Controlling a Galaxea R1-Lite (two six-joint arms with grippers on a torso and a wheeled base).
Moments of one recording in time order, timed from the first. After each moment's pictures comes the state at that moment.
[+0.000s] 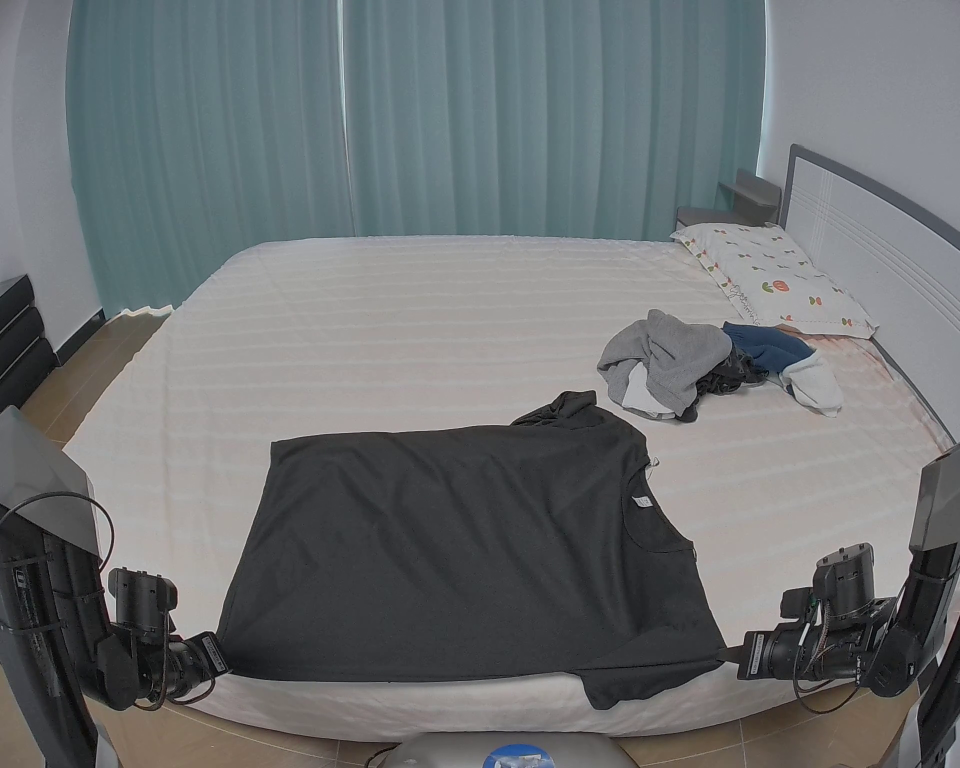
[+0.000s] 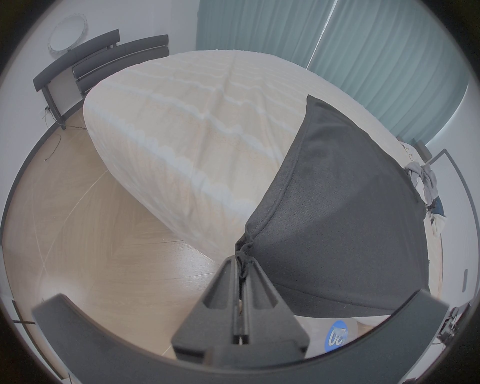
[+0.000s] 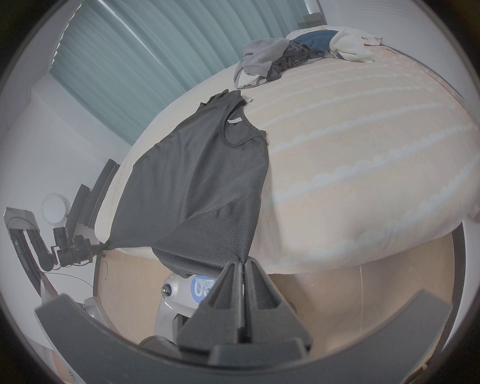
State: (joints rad) left arm 0.07 2.22 -0.02 -1.22 0.06 -0.50; right arm 0.22 2.04 -0.02 -1.19 0.19 0.41
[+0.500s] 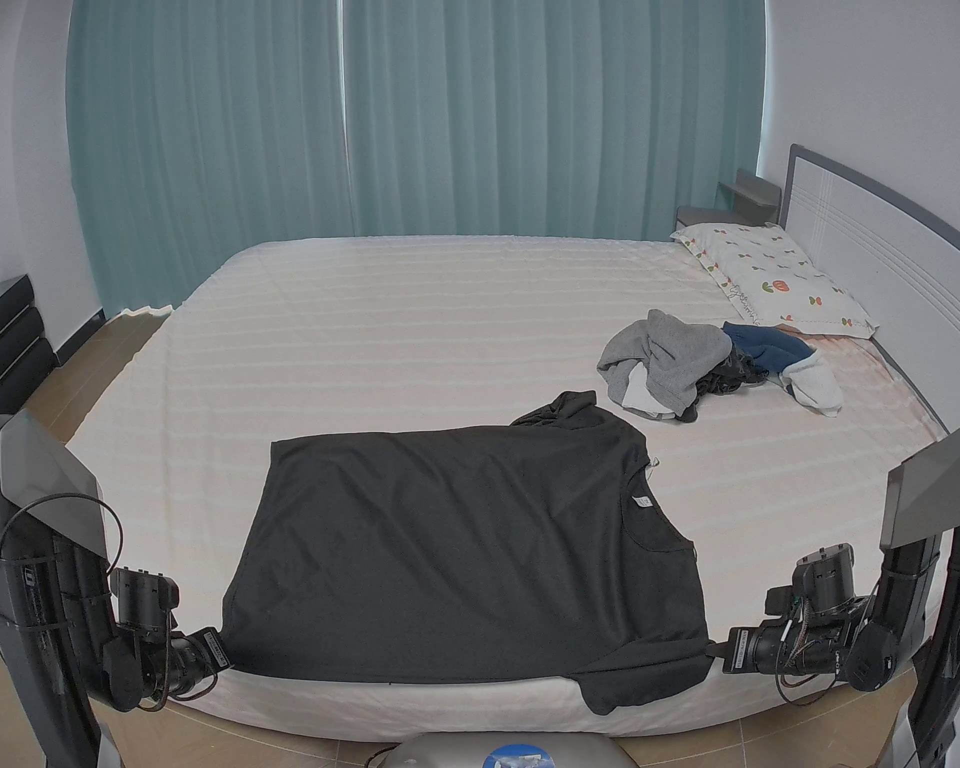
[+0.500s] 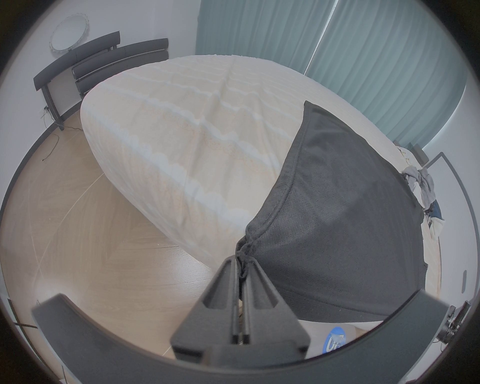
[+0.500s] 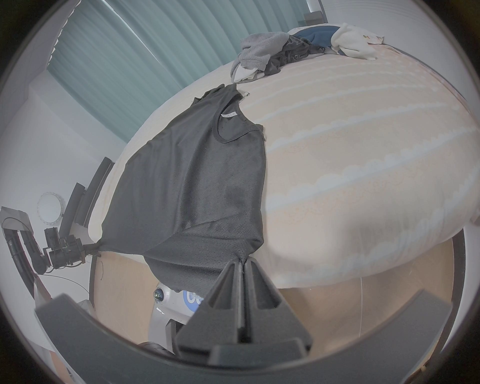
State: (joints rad) left arm 0.07 2.27 -0.02 -1.30 0.05 -0.51; right arm 0.22 2.16 -0.09 -1.23 0.18 0.40
